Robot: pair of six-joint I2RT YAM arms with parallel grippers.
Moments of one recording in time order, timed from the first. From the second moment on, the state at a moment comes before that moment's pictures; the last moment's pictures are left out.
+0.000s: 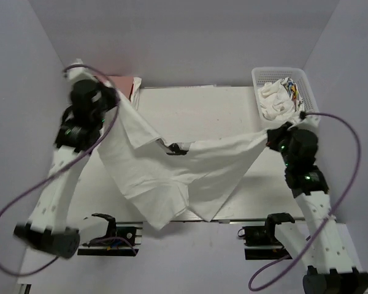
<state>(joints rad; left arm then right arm) -0.26 1.08 1.49 -0.51 -0.35 -0.57 0.12 0.70 0.90 -0.35 0.11 0.42</state>
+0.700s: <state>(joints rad) -0.22 1.43 1.12 -0.52 -0.03 -0.58 0.12 0.97 0.49 -0.25 0.10 0.54</state>
